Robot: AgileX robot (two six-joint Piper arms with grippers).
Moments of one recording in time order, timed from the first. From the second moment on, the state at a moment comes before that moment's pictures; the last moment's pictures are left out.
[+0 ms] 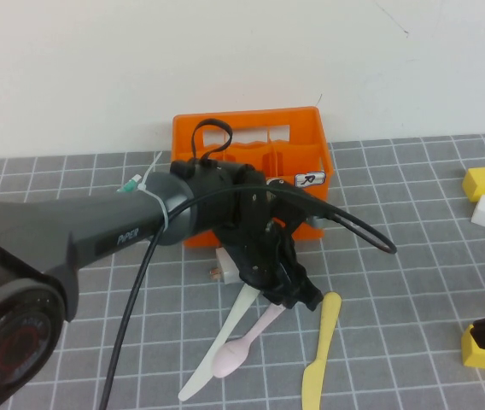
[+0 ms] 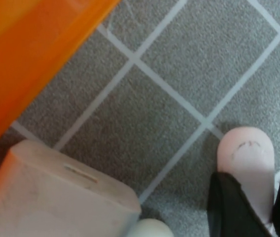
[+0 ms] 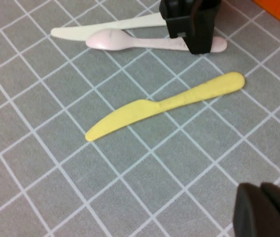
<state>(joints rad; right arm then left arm) 0.04 1.08 -0.55 0.94 0.82 -1.46 -0.61 2.12 -1.51 -0.26 0.74 0.28</state>
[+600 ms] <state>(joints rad) 0.04 1.08 -0.55 0.94 0.82 -1.46 -0.61 2.04 -1.54 -0.21 1.03 0.28</state>
